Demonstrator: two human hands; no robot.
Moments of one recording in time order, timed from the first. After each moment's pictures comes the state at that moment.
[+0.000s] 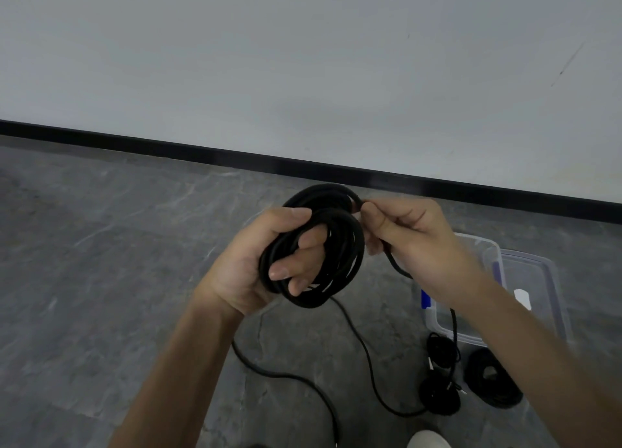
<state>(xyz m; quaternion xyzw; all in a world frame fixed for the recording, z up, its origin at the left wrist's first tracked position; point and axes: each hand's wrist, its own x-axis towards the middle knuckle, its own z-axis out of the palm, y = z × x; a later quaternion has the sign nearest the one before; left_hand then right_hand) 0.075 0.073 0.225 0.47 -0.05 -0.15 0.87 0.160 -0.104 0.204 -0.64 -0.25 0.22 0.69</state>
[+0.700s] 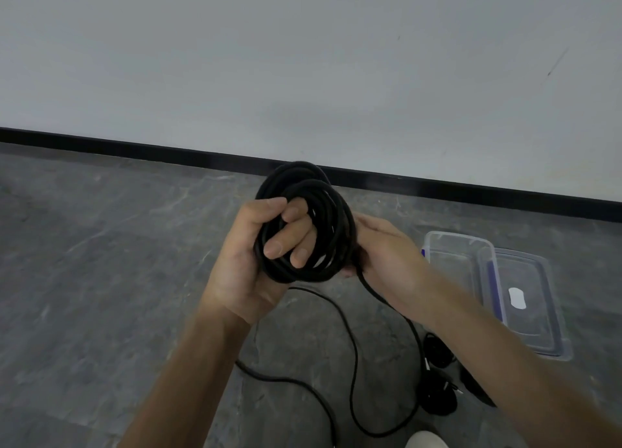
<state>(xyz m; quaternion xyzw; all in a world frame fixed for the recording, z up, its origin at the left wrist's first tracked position) 0.082 0.061 0.224 0.34 -0.03 -0.05 0.94 0.144 -0.086 0.206 -0.61 -0.13 0.35 0.70</state>
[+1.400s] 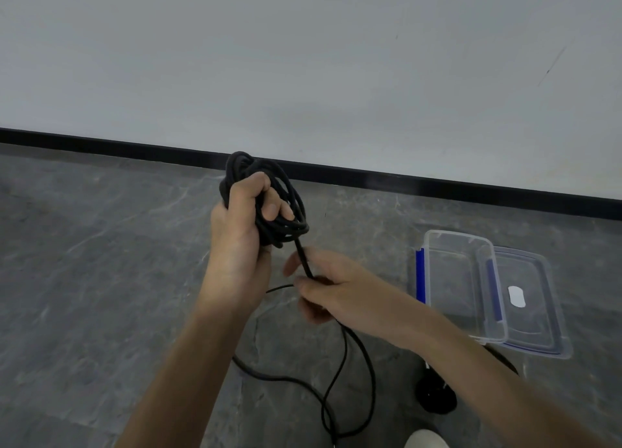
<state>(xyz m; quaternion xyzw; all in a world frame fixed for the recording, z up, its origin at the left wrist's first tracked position) 0.088 0.054 0.229 0.53 0.17 0.19 0.81 0.118 -0.077 0.209 -0.72 -0.24 0.44 0.48</state>
